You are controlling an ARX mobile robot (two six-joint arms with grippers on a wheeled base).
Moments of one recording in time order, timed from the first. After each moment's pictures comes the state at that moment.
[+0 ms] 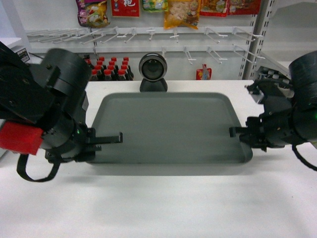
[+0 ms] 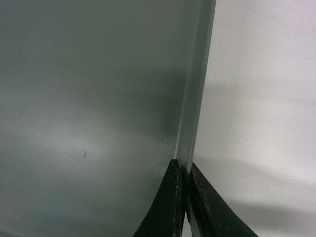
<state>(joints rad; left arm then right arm) -0.25 2.07 1.13 -0.06 -0.28 -0.30 0.10 2.19 1.19 0.21 -0.21 0.05</state>
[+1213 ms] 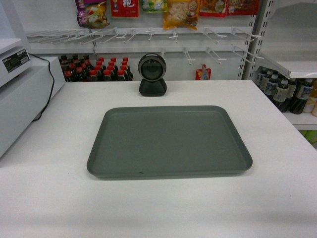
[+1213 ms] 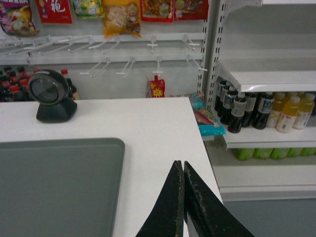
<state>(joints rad) -0.12 1.26 0.31 0.97 -0.12 -0.02 0.00 1.53 0.33 1.16 0.00 0.01</state>
